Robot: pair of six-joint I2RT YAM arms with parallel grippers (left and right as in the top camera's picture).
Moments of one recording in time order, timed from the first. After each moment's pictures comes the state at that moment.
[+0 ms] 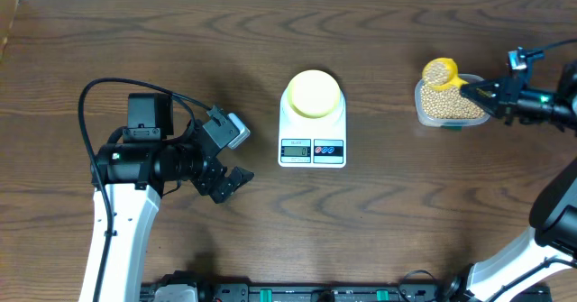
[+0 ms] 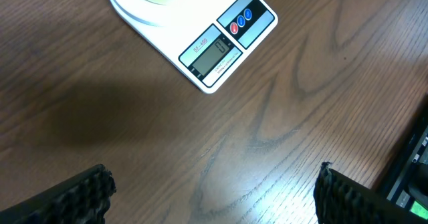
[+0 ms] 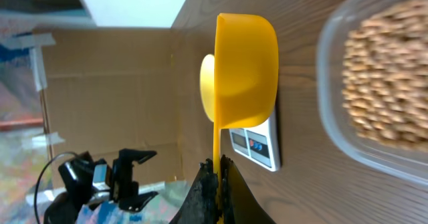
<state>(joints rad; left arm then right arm) 0.00 1.18 1.04 -1.08 0.57 0.78 -0.47 1.94 1.48 -1.22 -1.24 -0.23</state>
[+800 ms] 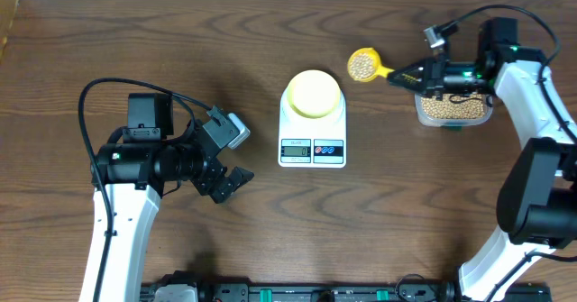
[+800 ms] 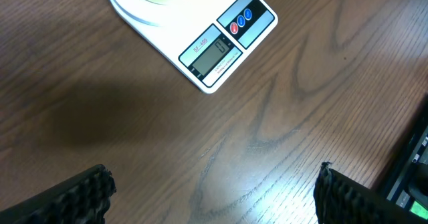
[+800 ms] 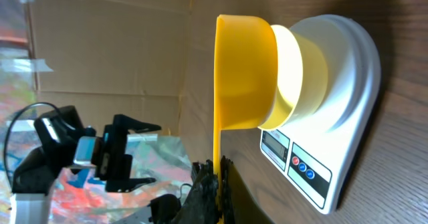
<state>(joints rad) 0.00 1.18 1.04 -1.08 0.57 0.78 -0.10 1.94 1.48 -0.88 -1.27 0.00</state>
